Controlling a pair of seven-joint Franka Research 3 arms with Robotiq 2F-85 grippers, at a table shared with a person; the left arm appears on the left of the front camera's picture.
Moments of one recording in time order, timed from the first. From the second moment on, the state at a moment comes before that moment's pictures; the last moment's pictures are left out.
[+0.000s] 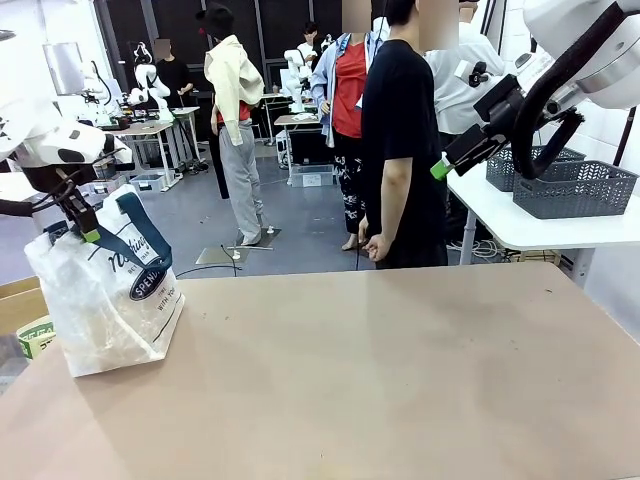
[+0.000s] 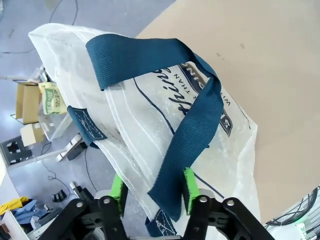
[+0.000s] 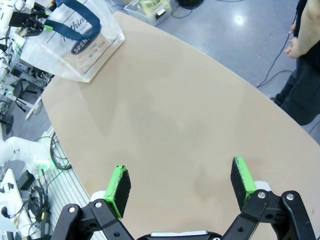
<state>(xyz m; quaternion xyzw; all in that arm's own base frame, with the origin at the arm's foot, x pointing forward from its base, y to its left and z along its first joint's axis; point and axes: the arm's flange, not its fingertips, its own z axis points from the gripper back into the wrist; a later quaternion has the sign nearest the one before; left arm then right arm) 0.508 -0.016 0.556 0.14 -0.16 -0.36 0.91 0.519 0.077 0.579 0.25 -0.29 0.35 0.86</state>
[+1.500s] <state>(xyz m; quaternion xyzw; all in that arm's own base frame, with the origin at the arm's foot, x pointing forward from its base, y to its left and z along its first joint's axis) 0.498 -0.026 0.580 0.14 -0.17 -0.37 0.90 0.519 0.077 0.579 0.25 -0.29 0.35 0.86</state>
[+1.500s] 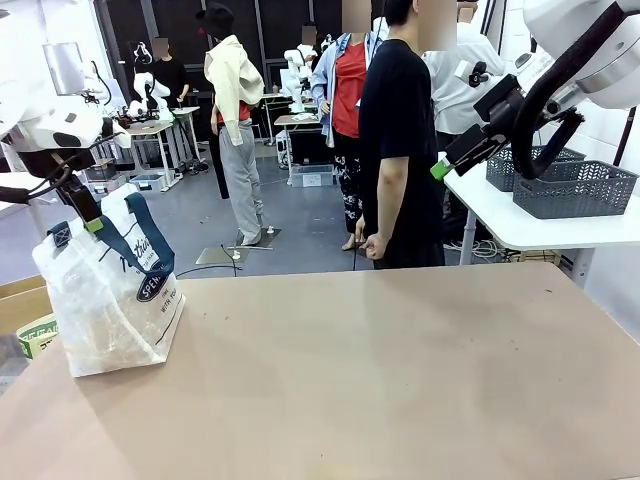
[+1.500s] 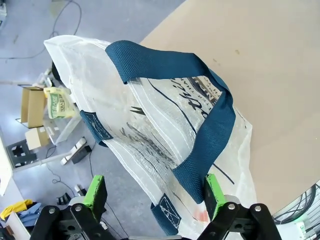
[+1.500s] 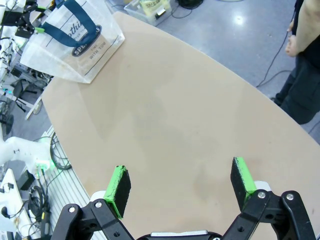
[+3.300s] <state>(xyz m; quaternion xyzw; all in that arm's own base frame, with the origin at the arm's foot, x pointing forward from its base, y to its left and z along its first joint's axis) 0.473 -0.069 0.646 -0.01 -0.24 -0.54 0.81 0.519 0.077 0.579 0.25 -0.29 0.35 0.86</state>
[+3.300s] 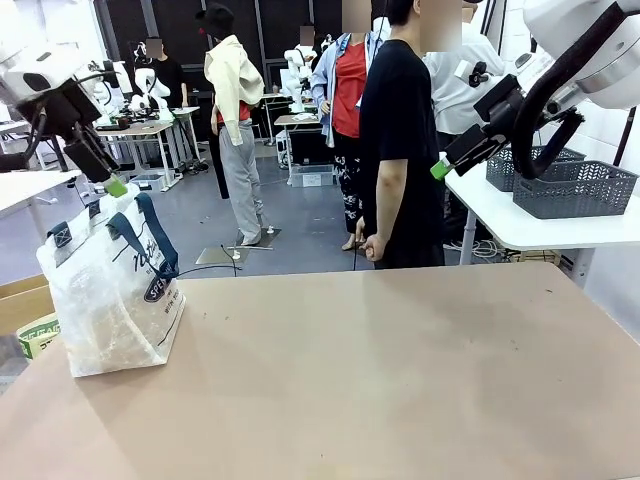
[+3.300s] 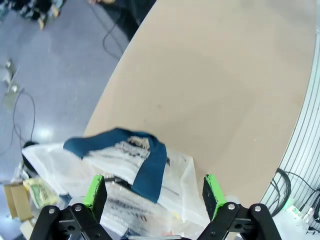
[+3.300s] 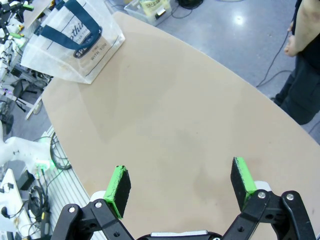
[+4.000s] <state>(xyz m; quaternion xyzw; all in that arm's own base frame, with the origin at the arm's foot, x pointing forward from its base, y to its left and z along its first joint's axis) 0.496 -0.124 0.582 -0.06 -0.29 -0.52 0.80 0.519 0.077 0.579 0.25 -0.29 0.35 0.86</state>
